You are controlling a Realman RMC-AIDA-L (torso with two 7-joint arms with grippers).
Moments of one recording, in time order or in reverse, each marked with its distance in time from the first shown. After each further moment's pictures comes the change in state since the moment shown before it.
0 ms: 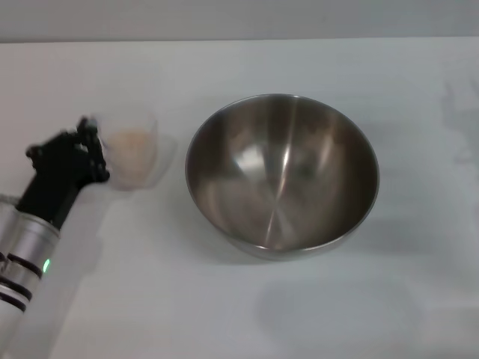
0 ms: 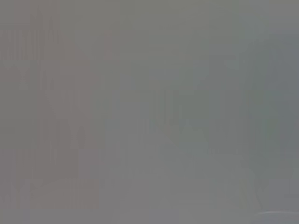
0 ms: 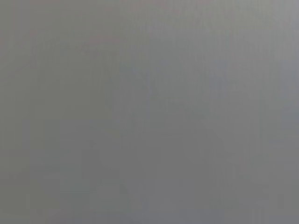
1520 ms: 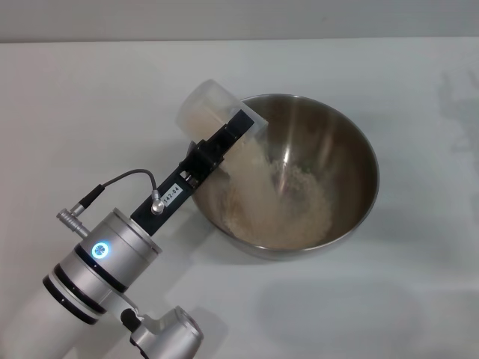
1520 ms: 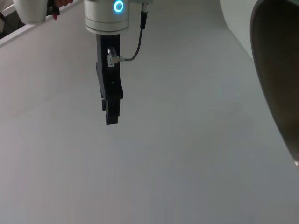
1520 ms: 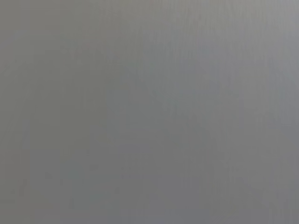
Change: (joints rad) left arm -0.069 0.000 0.131 -0.130 0.319 0.129 1.852; right arm 0.045 -0.012 0.017 0.002 0.006 0.007 -0.011
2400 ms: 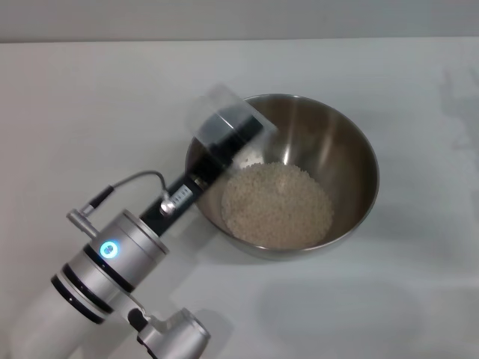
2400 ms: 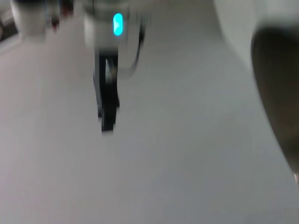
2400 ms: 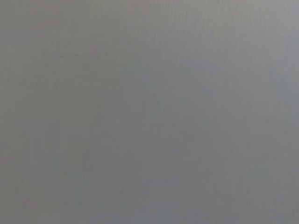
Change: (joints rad) left arm -0.003 0.001 0.005 -0.025 -0.005 -0.039 -0.006; right arm 0.010 -0.003 0.013 0.005 0.000 0.000 -0.002
